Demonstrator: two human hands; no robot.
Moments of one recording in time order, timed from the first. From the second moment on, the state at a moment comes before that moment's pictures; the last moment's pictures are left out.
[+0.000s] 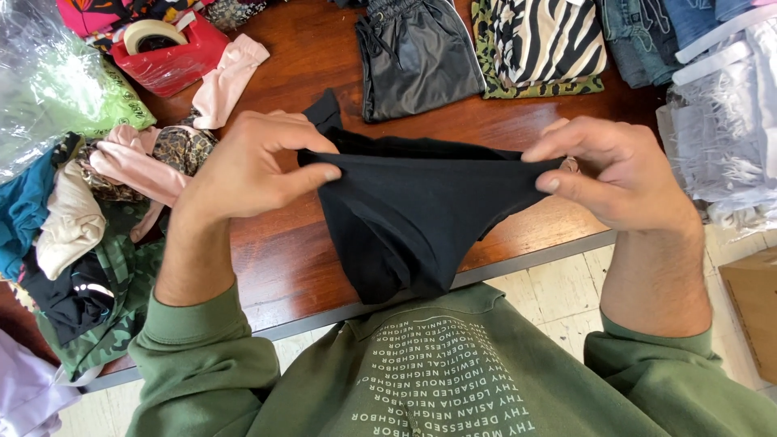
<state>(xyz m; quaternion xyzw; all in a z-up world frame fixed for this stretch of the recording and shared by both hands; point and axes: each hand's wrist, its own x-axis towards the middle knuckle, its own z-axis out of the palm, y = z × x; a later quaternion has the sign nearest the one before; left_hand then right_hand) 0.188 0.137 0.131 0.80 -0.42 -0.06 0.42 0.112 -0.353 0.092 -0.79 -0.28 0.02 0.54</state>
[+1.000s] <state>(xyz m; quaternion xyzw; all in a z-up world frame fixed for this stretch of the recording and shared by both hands) 0.147 0.133 0.119 0.76 -0.46 0.45 0.06 0.113 -0.311 0.095 -0.84 -0.40 -0.35 0.10</state>
